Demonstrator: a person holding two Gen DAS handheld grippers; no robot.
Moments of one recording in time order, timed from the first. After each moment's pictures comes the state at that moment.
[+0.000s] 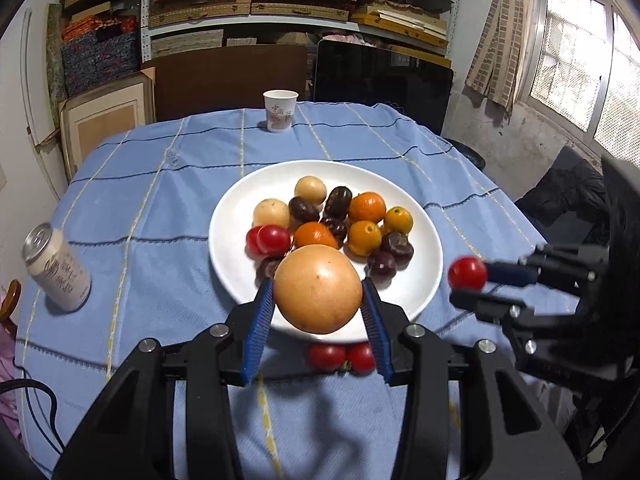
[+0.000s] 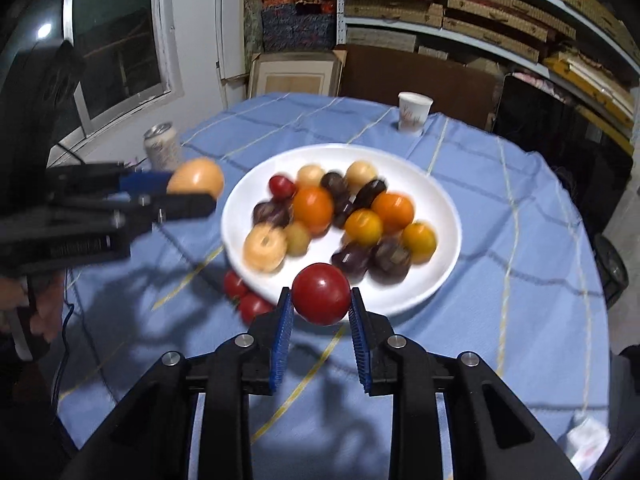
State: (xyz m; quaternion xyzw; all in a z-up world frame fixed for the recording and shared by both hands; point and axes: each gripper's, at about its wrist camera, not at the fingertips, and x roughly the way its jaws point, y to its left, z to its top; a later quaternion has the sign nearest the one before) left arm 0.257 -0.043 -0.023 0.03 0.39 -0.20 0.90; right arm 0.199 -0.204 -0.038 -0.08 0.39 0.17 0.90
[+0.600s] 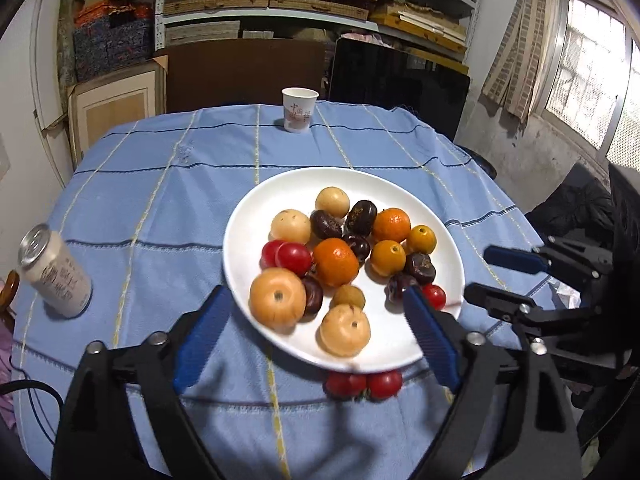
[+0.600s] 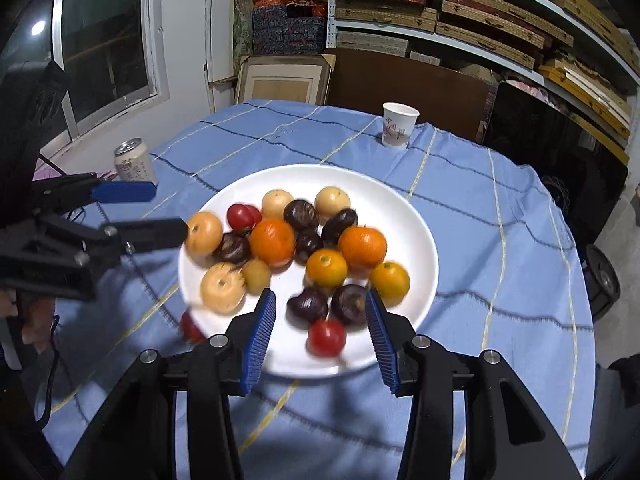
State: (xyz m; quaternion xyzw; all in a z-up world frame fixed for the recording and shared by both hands) left arm 0.276 -0.025 -0.025 0.01 0.39 -0.18 0.90; right arm 0.231 -0.216 -0.033 -0.08 0.39 0.15 0.90
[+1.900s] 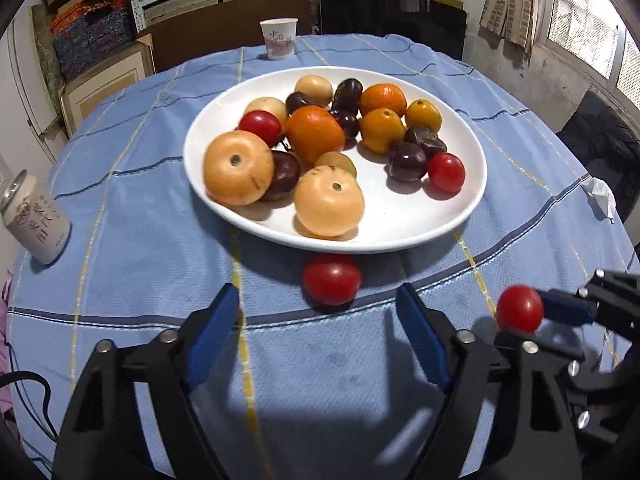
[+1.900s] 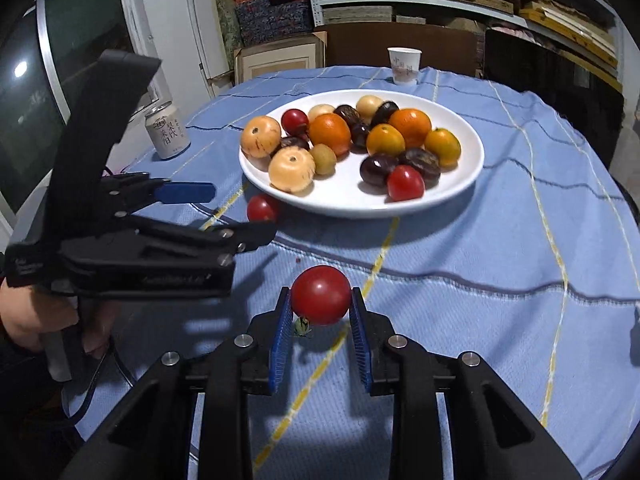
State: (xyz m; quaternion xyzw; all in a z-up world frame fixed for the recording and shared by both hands) left arm 0.250 -0.061 -0.106 0.10 0.46 -0.17 0.87; right arm 0.147 -0.196 -0.101 0.01 0.43 0.15 0.89
